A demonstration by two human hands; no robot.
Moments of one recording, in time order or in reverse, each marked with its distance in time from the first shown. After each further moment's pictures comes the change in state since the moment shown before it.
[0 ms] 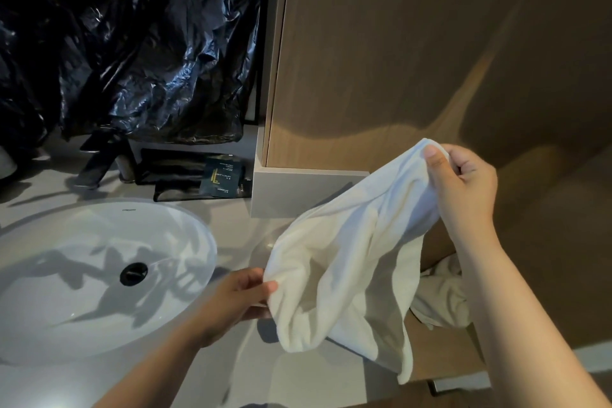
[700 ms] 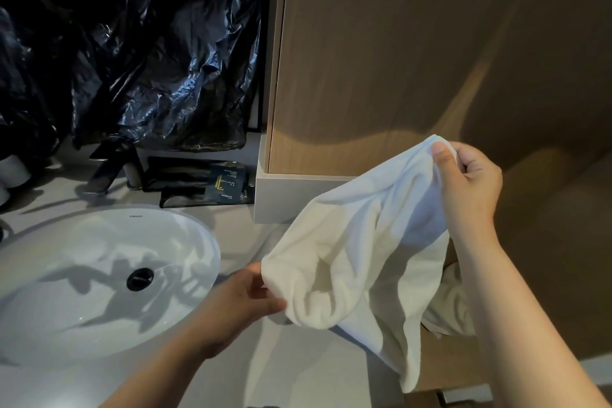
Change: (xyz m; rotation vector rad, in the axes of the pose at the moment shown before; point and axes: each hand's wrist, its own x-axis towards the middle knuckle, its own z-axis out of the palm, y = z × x) left_hand -0.019 0.019 0.013 -0.057 -0.026 0.109; right_hand 0.012 0.011 -0.001 0.027 0.118 0.048
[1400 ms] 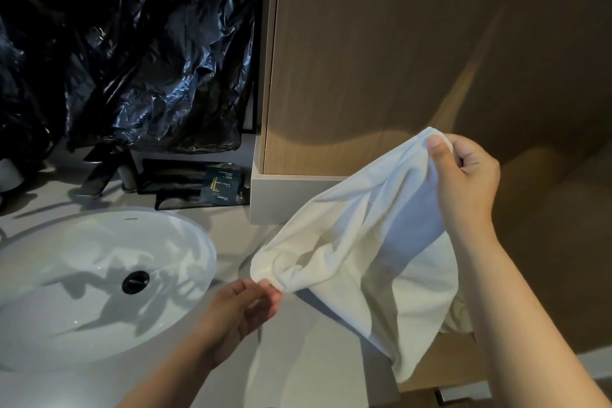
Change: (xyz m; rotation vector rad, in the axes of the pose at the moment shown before) left_hand 0.006 -0.018 0.008 -0.461 0.267 -0.211; right_hand -0.003 -0.020 -0.004 0.012 -0.006 -0.047
